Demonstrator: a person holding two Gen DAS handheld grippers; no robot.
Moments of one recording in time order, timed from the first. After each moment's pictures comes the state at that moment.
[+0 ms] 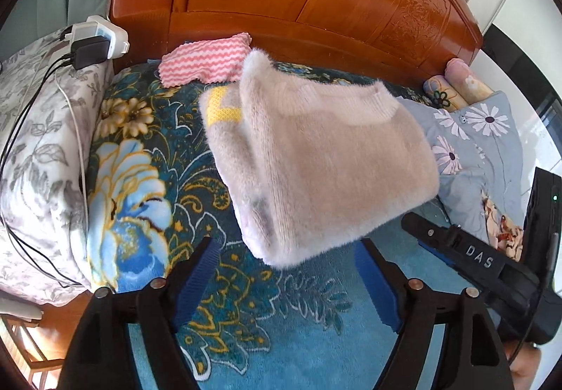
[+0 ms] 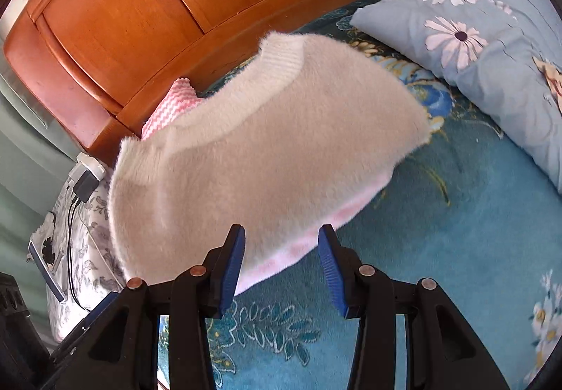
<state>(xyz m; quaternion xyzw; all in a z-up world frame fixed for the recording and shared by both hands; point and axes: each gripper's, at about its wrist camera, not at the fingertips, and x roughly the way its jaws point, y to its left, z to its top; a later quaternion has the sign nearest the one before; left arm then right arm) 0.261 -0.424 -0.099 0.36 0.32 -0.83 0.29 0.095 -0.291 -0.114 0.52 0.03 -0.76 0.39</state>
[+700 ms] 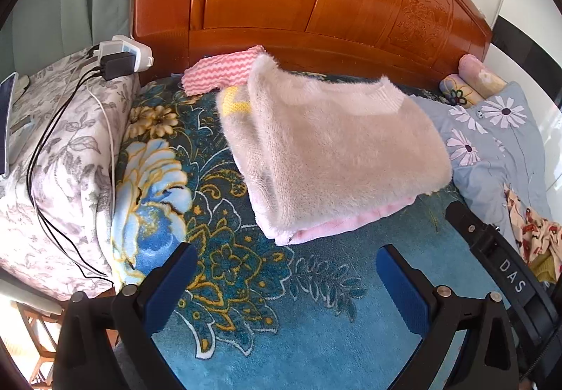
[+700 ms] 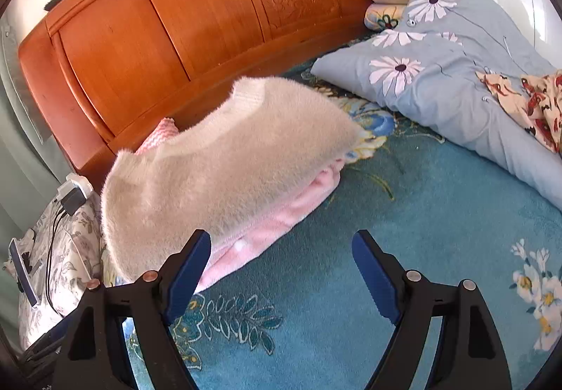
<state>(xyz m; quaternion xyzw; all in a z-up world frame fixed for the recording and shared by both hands) 0.266 -0.386 -0.101 0.35 0.27 -0.82 0.36 0.127 -0.233 -0.102 0.39 0.01 -0.84 0.36</state>
